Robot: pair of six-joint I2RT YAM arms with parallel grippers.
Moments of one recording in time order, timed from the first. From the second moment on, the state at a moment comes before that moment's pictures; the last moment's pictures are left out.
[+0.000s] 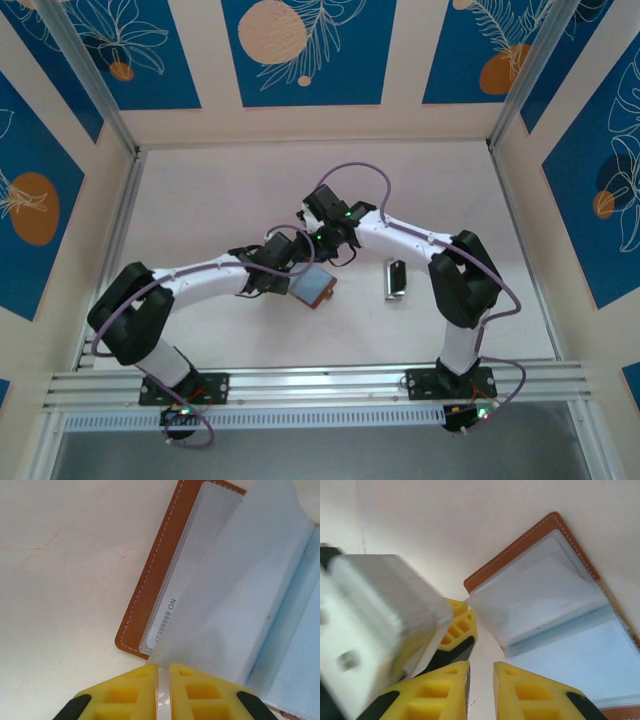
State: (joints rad) left arm -0.77 1.57 0.86 -0.49 -0.24 -0.46; right arm 0.75 1.81 1.35 -0.60 -0.39 0.59
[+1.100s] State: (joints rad) left arm -0.72 1.55 1.08 -0.56 -0.08 -0.41; right arm 0.77 1.80 1.08 -0.60 -0.23 0.63
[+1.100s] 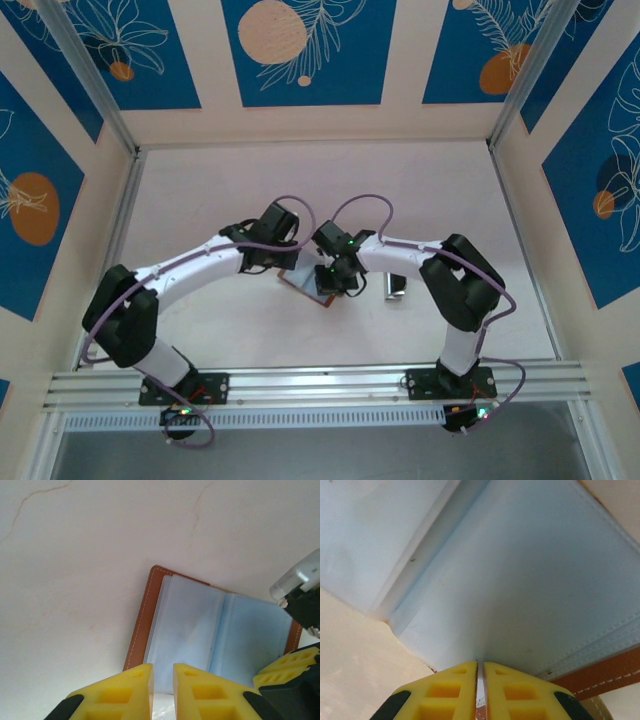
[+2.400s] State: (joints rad) left arm -0.81 1.78 1.02 -0.33 0.02 -0.40; right arm 0.61 1.56 0.92 -0.68 -0.30 0.48
